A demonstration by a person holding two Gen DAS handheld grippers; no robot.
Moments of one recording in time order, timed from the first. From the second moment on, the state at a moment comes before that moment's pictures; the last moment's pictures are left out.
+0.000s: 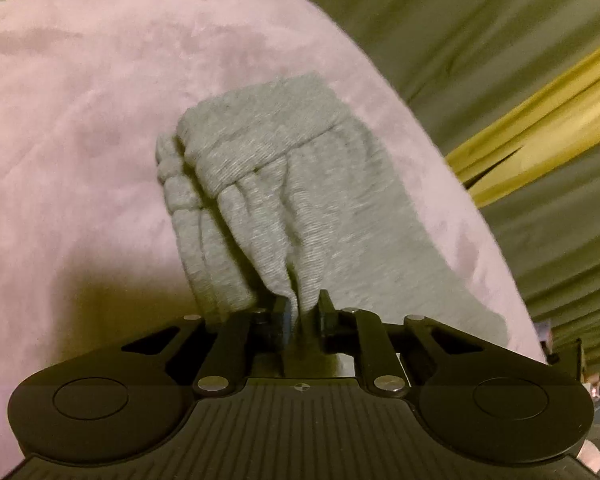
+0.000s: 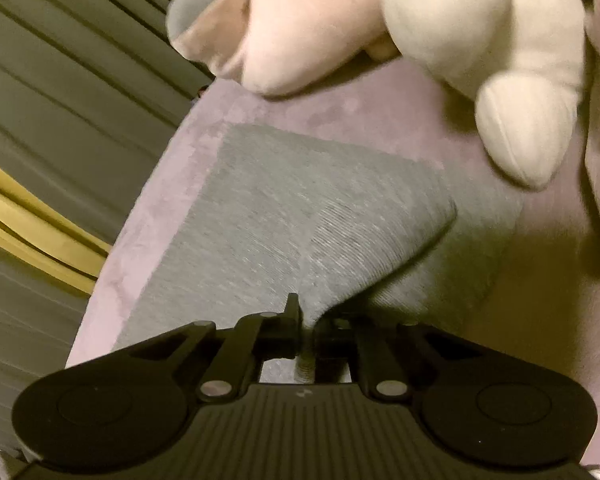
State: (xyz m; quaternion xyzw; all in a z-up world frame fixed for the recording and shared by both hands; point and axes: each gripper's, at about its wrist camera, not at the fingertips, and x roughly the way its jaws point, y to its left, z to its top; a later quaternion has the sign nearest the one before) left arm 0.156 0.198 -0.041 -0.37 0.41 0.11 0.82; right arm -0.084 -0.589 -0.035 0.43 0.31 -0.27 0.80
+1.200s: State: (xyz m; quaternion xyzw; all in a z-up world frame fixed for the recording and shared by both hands) left arm 0.064 0.133 0.021 -0.22 0.40 0.12 0.88; right arm -0.094 -0.589 -0.014 0.27 0.30 -0.33 0.85
